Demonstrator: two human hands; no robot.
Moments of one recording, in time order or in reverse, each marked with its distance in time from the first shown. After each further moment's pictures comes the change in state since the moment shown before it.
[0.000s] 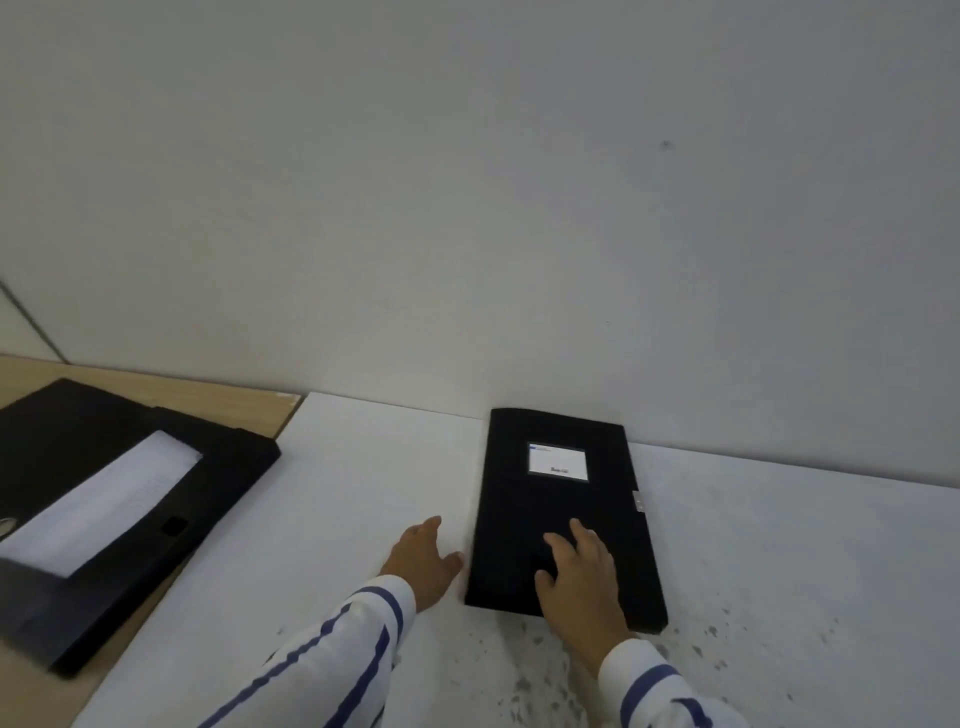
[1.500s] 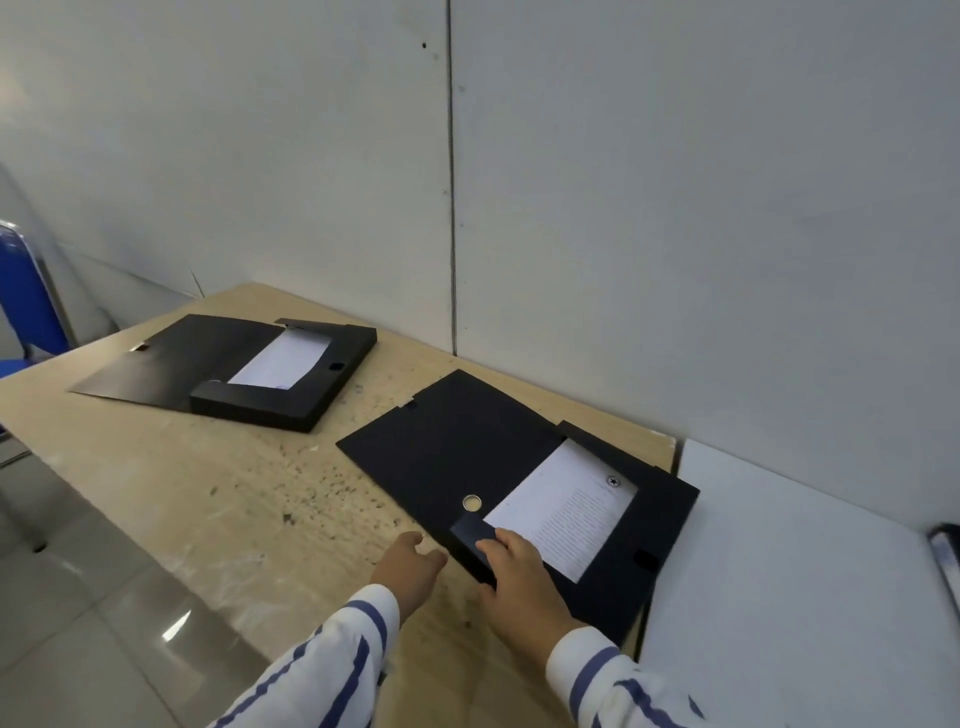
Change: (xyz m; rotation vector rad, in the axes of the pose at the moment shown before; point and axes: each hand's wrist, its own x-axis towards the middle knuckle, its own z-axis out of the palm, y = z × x) left_hand -0.077 -0.434 -0.329 -0.561 0.362 -0.433; right_hand -0.075 -0.519 0.274 0.023 -0.411 -0.543
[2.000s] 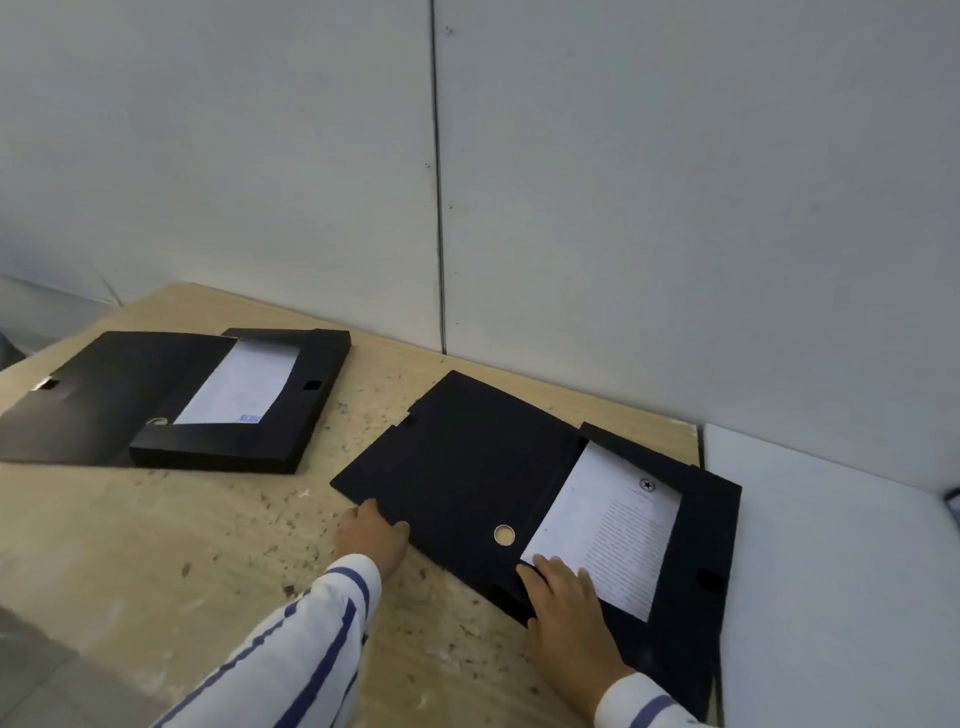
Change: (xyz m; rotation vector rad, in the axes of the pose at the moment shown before) left_hand 0.141 0.019 -0.080 0.292 0.071 0.054; right_hand 0.053 0.010 0.043 -0.258 0.077 0.167
